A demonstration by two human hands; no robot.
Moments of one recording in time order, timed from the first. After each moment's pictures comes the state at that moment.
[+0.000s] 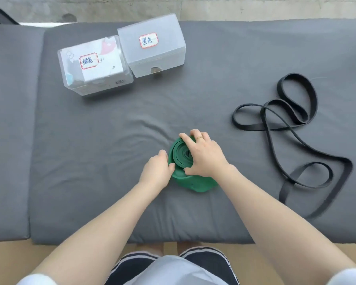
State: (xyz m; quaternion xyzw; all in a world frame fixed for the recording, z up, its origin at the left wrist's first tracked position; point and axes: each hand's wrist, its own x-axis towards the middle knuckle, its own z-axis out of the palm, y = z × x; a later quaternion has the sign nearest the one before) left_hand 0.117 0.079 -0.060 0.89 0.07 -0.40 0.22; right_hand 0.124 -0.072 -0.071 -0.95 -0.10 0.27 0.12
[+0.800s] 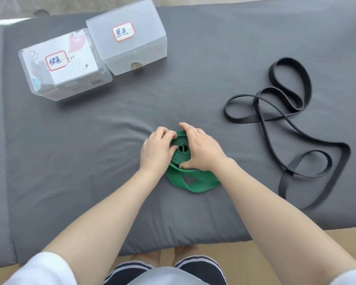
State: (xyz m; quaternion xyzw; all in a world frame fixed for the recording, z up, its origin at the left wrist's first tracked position) left_hand 0.154 0.059 -0.099 0.95 -0.16 -0.15 0.21; right_hand 0.135 -0.086 -0.093 -0.93 -0.03 0.29 0.23
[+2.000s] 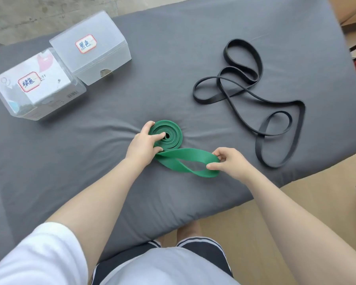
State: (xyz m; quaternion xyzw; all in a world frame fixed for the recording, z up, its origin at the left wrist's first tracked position) left_hand 0.157 0.071 -0.098 0.90 -0.24 -0.31 0.17; right_hand 0.002 -0.140 -0.068 -0.75 0.34 0.28 0.49
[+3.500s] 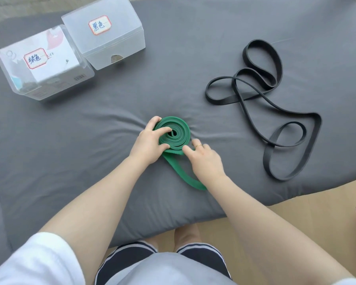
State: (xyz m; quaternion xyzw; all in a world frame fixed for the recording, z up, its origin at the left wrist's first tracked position) left_hand 0.147 0.069 -0.105 0.89 -0.17 -0.32 0.27; right_hand 0.041 -0.073 -0.095 -0.99 0.03 0.12 0.04
